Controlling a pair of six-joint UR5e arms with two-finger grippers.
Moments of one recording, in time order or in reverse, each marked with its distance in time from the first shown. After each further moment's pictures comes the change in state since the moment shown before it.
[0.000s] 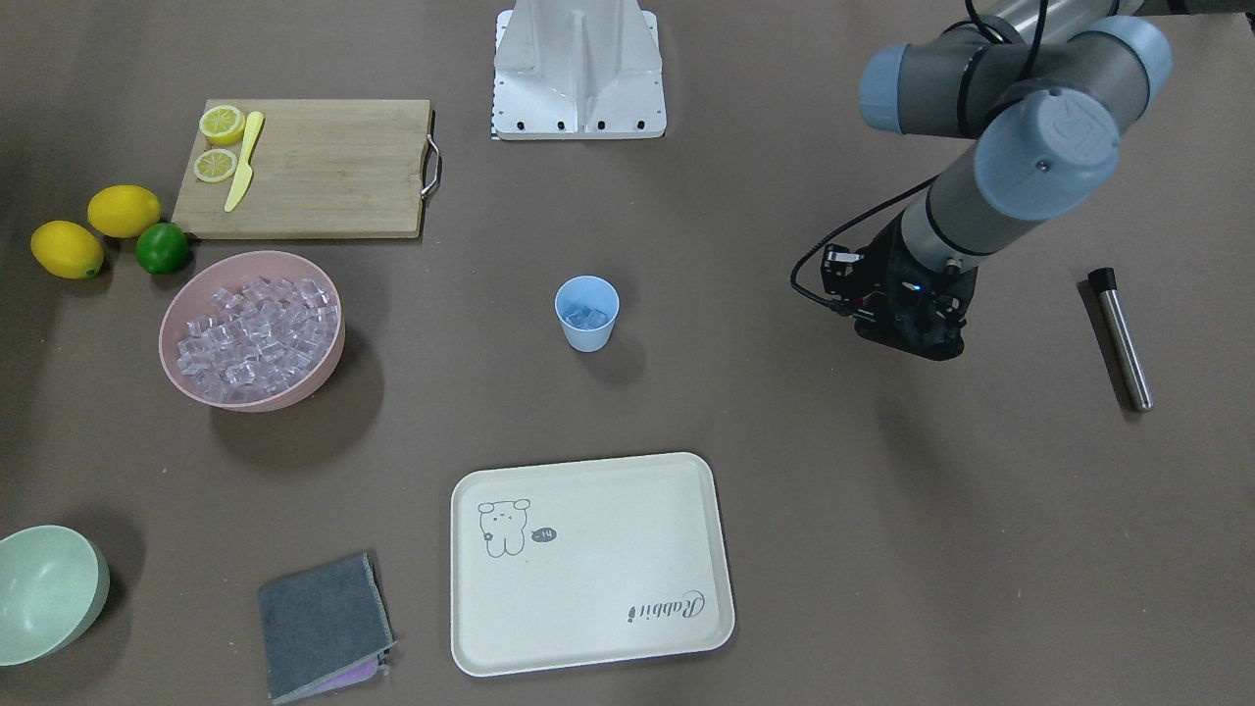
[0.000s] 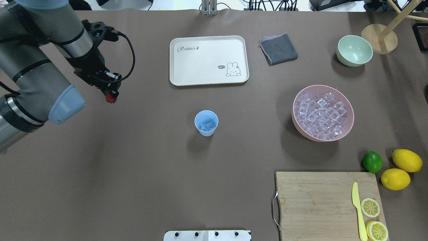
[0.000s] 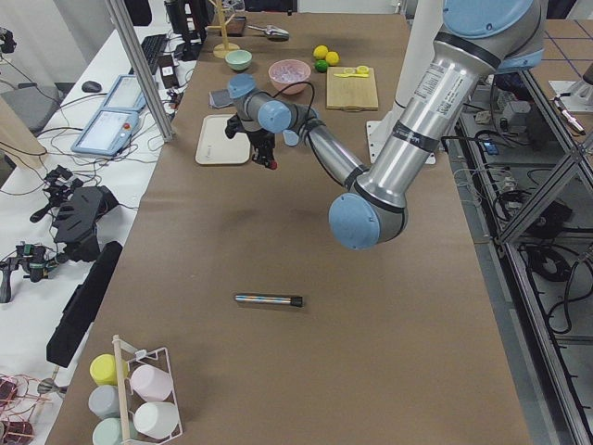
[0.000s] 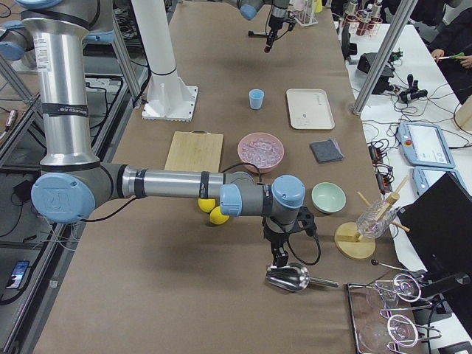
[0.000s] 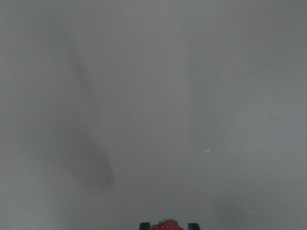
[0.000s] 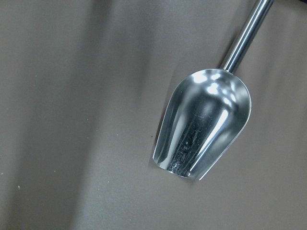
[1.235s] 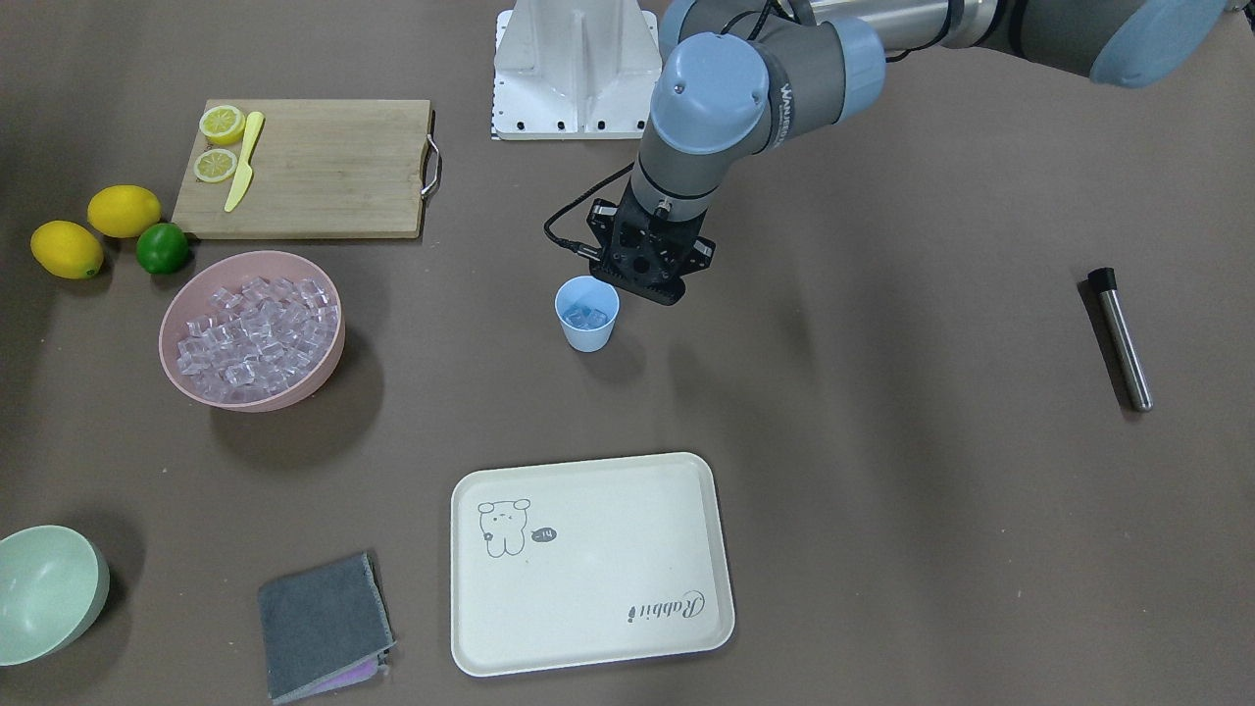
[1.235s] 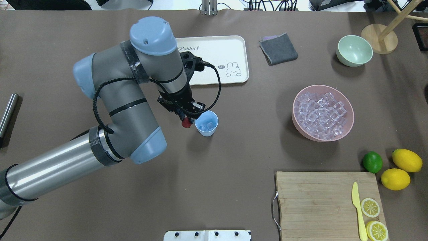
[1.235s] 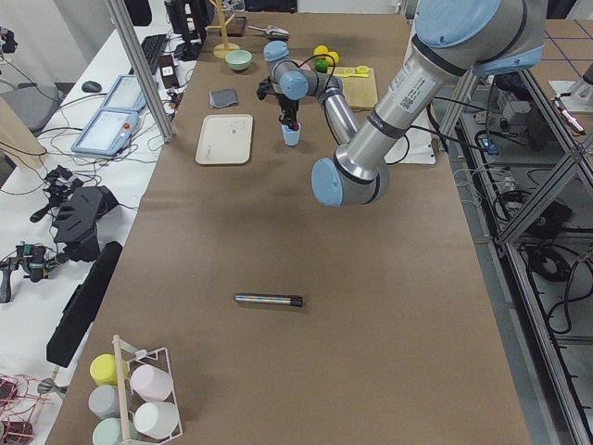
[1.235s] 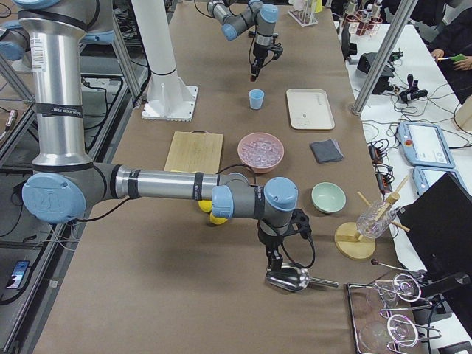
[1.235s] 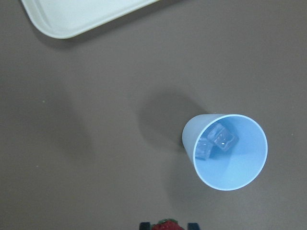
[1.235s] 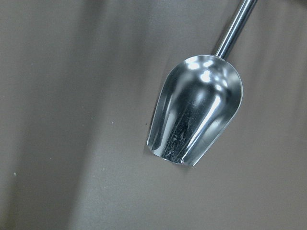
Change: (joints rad) left arm 0.278 -0.246 0.134 -0.152 0.161 -0.278; right arm 0.020 -0.039 0.035 0.000 -0.002 -0.015
